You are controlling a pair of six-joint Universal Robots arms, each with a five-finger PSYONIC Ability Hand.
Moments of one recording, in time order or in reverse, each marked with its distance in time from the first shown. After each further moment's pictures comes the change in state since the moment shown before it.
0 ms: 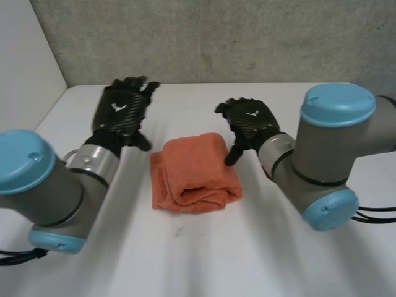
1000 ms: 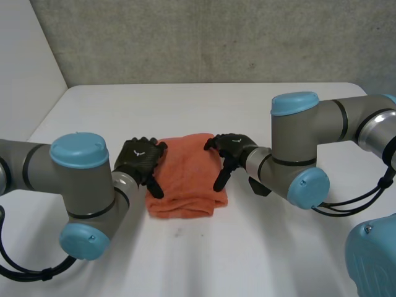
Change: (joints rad) left arm -0.046 -0.284 0.210 -0.363 -0.113 0.045; right arm -0.025 0.398 -0.465 0.372 -0.136 0.050; left_hand 0.000 0.000 0.000 0.000 0.000; right_hand 0.000 0.000 0.000 0.000 -0.006
